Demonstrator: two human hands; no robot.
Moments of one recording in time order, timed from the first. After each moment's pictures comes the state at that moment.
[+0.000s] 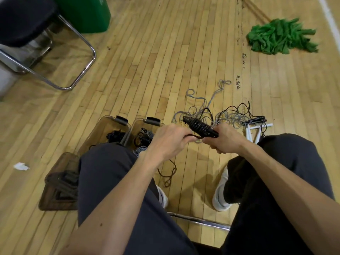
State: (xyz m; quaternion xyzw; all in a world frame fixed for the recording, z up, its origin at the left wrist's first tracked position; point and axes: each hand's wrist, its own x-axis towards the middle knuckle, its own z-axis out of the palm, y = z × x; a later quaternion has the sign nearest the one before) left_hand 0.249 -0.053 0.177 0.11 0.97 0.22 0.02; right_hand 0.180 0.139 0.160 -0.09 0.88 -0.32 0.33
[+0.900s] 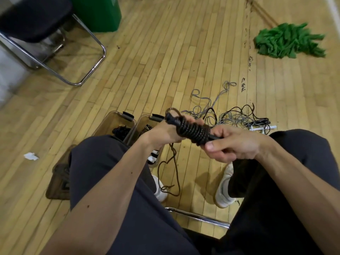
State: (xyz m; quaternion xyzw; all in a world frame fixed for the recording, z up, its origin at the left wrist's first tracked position) left_hand 0.267 -0.067 0.224 0.01 0.79 0.58 0.21; right_hand 0.209 0.141 0.219 -0.28 0.43 -0.56 0.64
